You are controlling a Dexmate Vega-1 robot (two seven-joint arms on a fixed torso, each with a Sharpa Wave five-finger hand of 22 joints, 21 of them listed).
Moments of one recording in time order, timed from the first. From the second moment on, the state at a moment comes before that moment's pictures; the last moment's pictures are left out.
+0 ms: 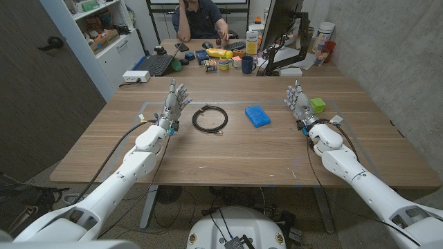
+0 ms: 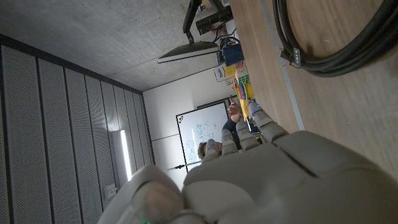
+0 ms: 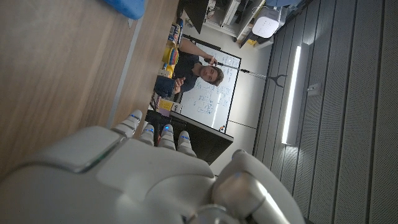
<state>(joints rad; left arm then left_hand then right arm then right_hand) 0.84 0.49 0.36 -1.30 -0.64 -0.29 -0.03 0.00 0.06 -0.04 0.17 0.37 -0.12 -0.11 0.19 0.18 -0.05 0.01 0.19 0.19 -0.04 0.04 0.23 0.19 0.10 0.08 0.32 0.19 -0.84 -0.52 -0.37 -1.30 0.65 0.29 0.04 0.01 0.07 0.07 0.16 0.25 -0.10 -0.01 0.19 0.19 -0.07 0.07 0.19 0.19 -0.17 0.11 0.20 0.18 -0.05 0.08 0.21 0.19</state>
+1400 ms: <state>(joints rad) 0.89 0.39 0.23 -1.31 -0.53 -0.26 -0.07 0.00 0.06 -0.05 0.18 0.38 -0.12 -0.11 0.19 0.18 -0.05 0.01 0.19 0.19 -0.04 0.04 0.23 0.19 0.10 0.08 0.32 0.19 -0.69 -0.40 -0.40 -1.18 0.46 0.52 -0.03 0.06 0.10 0.09 0.15 0.25 -0.17 -0.07 0.18 0.19 -0.17 -0.02 0.17 0.19 -0.17 0.09 0.19 0.18 -0.06 0.11 0.21 0.19</state>
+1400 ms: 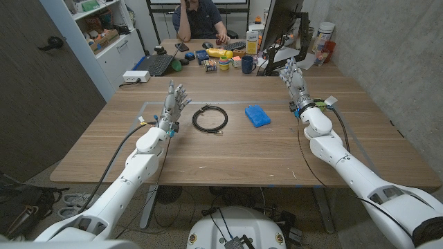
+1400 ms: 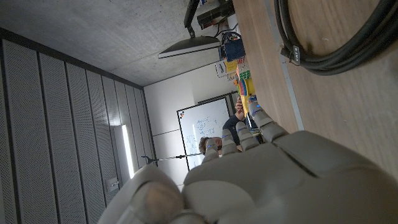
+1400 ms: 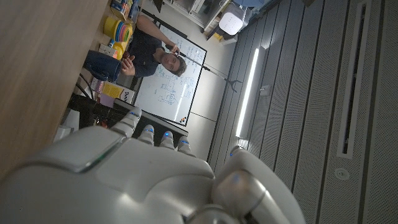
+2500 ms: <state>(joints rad) 0.91 0.36 0.18 -1.31 -0.50 -0.26 -0.10 0.00 0.06 -0.06 0.18 0.38 -0.12 -0.11 0.19 0.18 -0.06 0.01 0.19 0.19 -0.04 0.04 0.23 0.19 0.10 0.09 0.31 0.19 -0.58 -0.39 -0.50 -1.29 -0.10 0.47 -0.33 0.10 0.10 0.09 0.14 0.25 -0.17 -0.18 0.18 0.19 -0.17 -0.11 0.17 0.19 -0.17 0.07 0.18 0.18 -0.09 0.21 0.20 0.19</state>
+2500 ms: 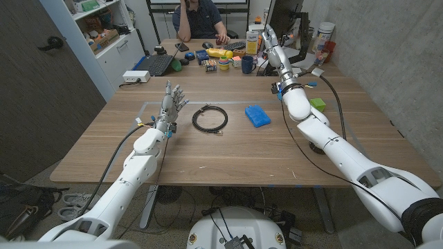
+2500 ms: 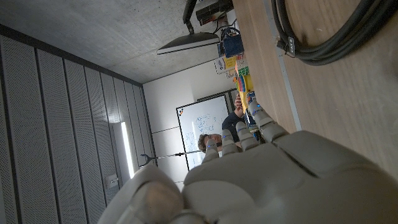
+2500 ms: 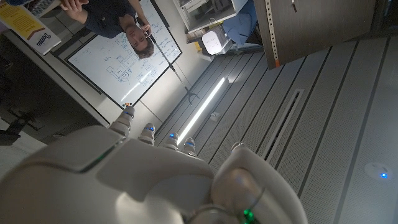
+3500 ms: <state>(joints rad) 0.93 0.36 0.15 -1.33 -0.50 -0.26 -0.10 0.00 0.06 -0.07 0.18 0.38 -0.12 -0.11 0.19 0.18 -0.06 0.01 0.19 0.19 -0.04 0.04 0.23 0.19 0.10 0.10 0.30 0.19 -0.45 -0.42 -0.69 -1.39 -0.45 0.24 -0.25 0.10 0.10 0.12 0.15 0.25 -0.17 -0.22 0.18 0.19 -0.17 -0.20 0.18 0.19 -0.17 0.07 0.18 0.18 -0.12 0.21 0.21 0.20</state>
